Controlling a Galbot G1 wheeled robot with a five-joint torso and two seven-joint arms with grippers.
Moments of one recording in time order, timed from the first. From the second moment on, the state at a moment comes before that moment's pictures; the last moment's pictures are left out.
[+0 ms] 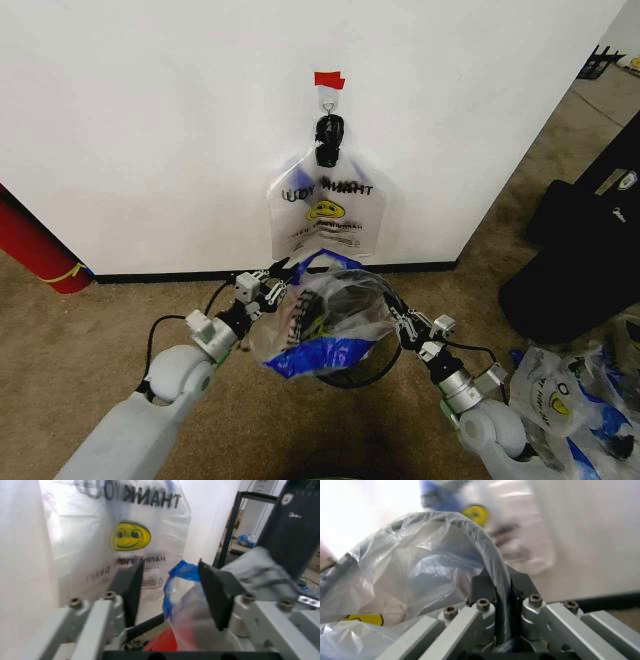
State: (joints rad) left arm 1.11 -0.98 -0.27 -1.83 -0.64 -0.09 0.37; right arm -1.34 1.18 0.39 1.74 0.80 0.20 -0.40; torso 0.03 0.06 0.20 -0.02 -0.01
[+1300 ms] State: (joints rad) left arm 1.28 -1.00 -0.24 -1.98 -0.06 -0.16 0.47; right arm -1.32 1.17 0.38 1.82 0.60 0.28 -0.30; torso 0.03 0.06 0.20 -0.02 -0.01
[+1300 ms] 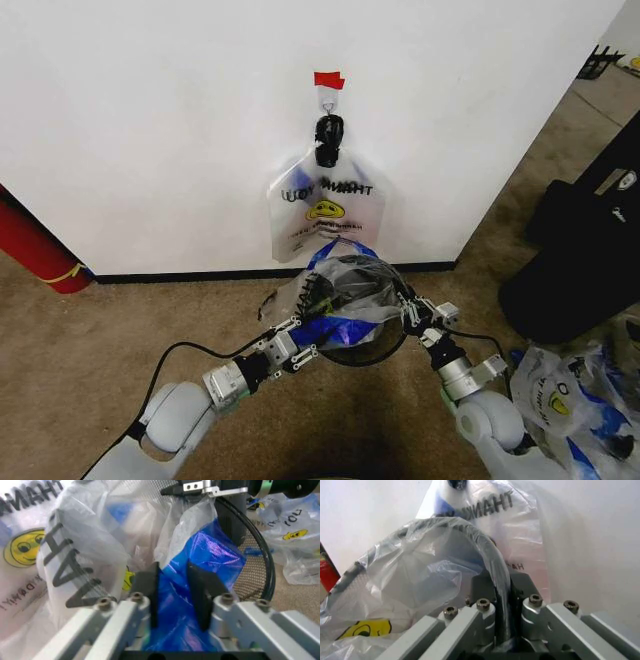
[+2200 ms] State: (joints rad) left arm 1.33 -1.00 -0.27 -1.97 -0.05 -0.22 0.68; right arm -1.32 1.18 0.37 1.89 0.82 0.20 -0.14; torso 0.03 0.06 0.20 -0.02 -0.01
